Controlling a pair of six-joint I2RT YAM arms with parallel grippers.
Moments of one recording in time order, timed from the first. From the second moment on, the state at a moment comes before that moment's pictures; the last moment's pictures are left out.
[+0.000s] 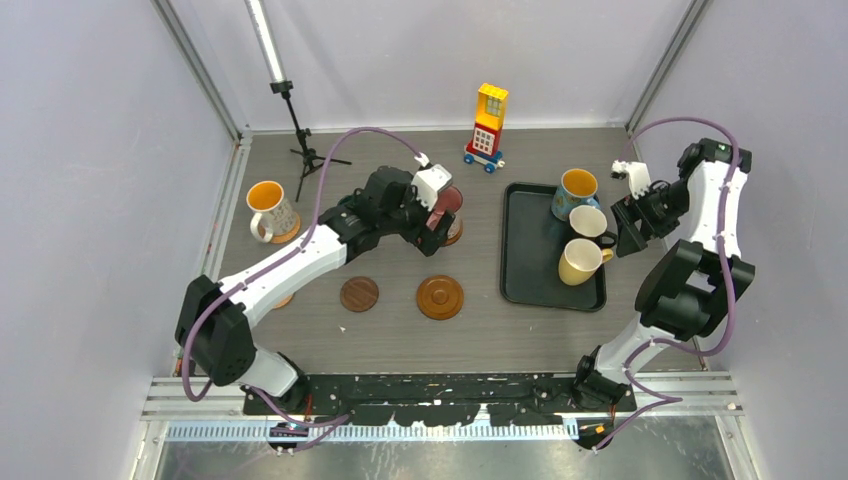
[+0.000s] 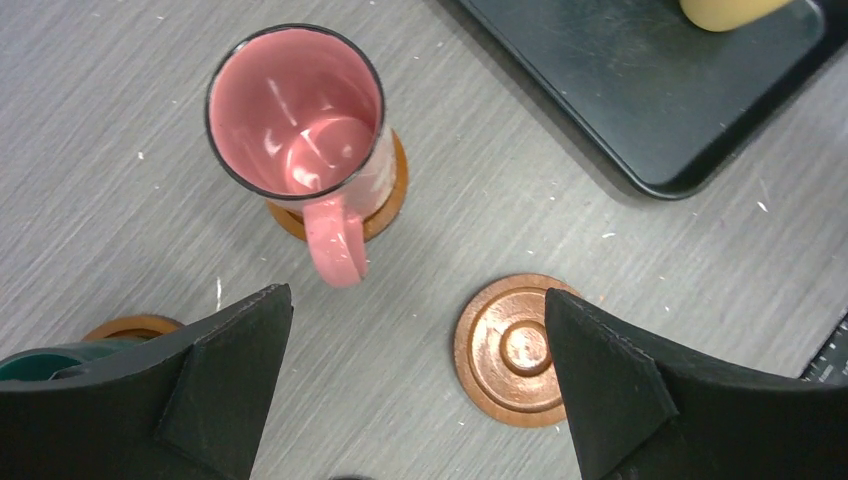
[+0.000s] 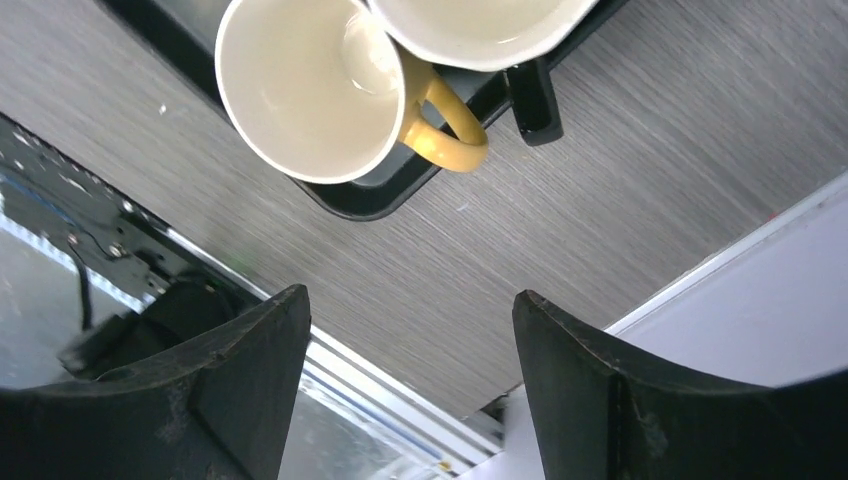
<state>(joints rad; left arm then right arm) -0.71 1.48 1.20 -0.30 0.13 0.08 -0.47 1.70 1.65 -1.49 -0.38 -1.02</state>
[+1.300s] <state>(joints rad) -0.71 1.44 1.16 -0.33 0.25 0.06 -0.35 1.59 1.33 -1.30 -0.35 -1.41</state>
